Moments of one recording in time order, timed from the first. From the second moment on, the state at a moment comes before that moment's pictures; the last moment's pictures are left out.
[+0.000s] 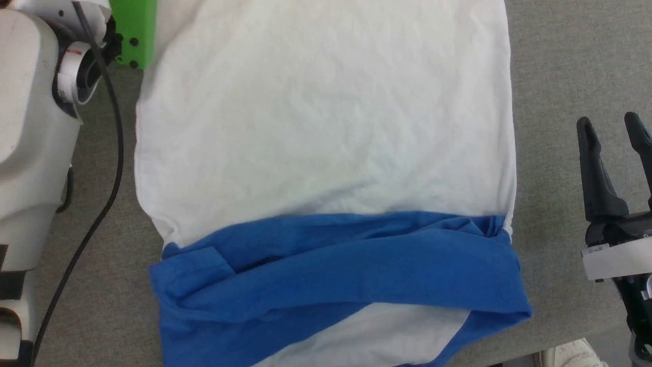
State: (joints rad) left arm -1.10 0.50 -0.49 0.35 -0.47 0.01 0.73; right arm -0.12 -0.18 -0.11 -0.34 0.36 0.13 0.12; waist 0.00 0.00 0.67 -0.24
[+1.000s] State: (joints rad) left arm -1.07 0.35 -0.55 0.38 -0.50 -0.01 0.52; right arm -0.95 -0.37 -0.08 0.20 0.42 0.13 0.74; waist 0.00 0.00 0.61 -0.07
